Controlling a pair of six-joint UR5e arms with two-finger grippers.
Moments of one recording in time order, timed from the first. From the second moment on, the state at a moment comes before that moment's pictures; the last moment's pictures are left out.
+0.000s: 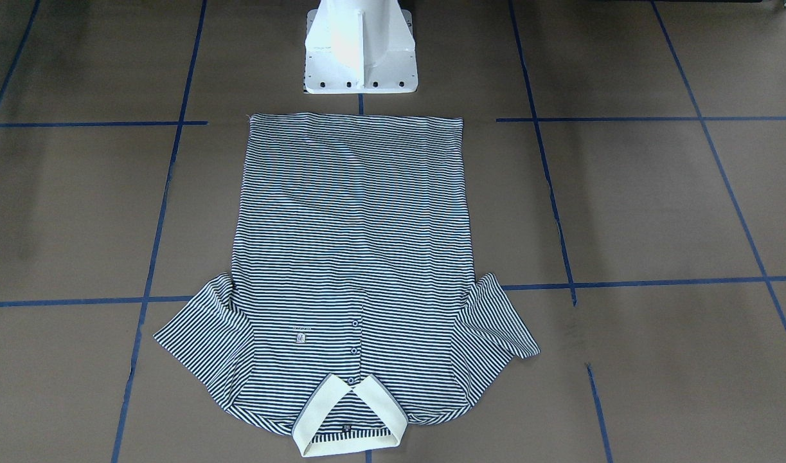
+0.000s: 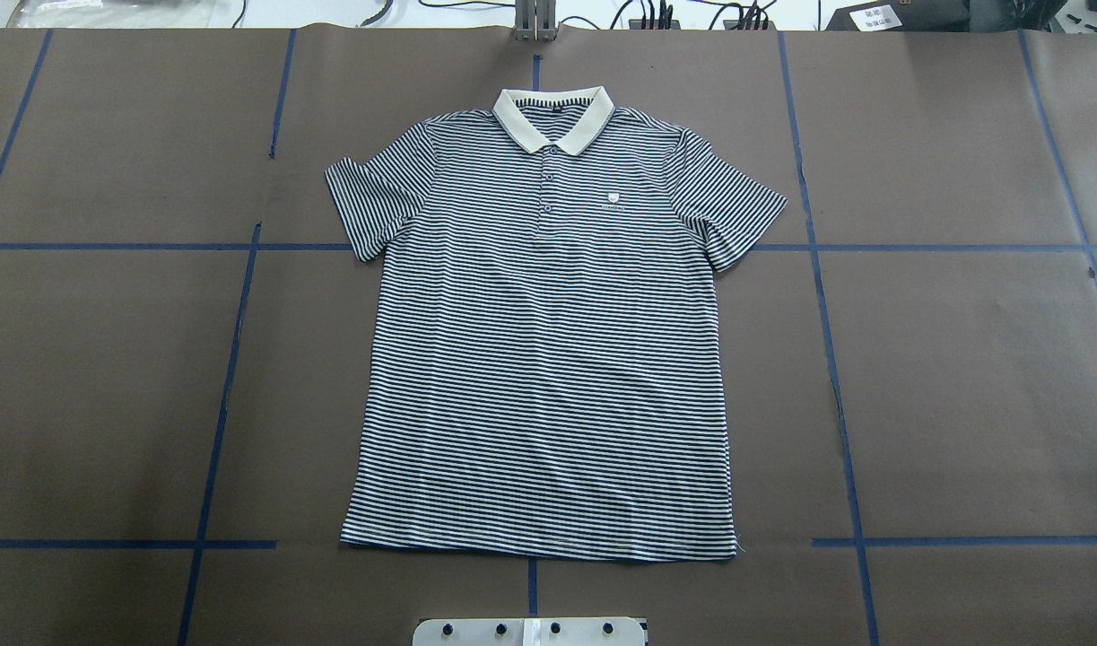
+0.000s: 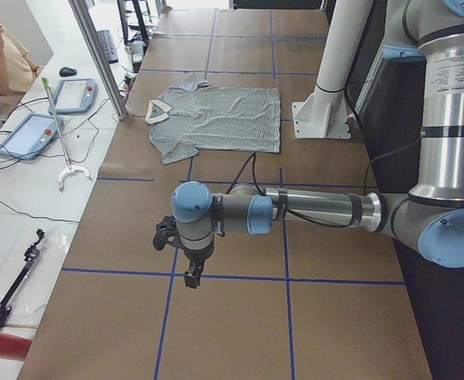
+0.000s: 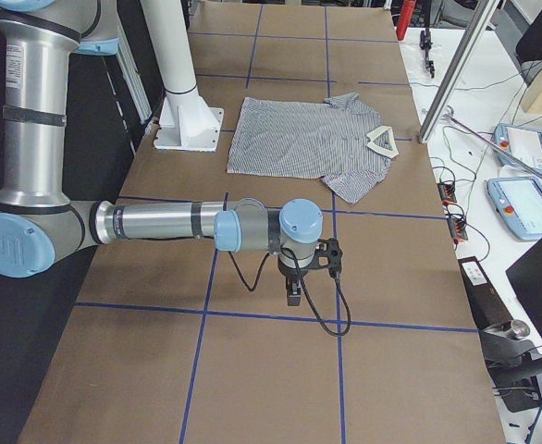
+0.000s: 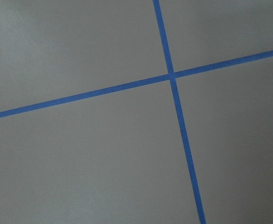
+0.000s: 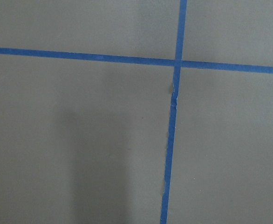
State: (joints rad) left arm -1.60 -1.53 -1.68 -1.53 -2.29 0.24; right arm 1.51 -1.69 1.77 -1.60 2.39 0.00
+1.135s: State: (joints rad) left arm -1.59 -1.53 -1.69 -1.53 -2.34 0.24; right arm 1.50 -1.73 1.83 -1.59 2.39 0.00
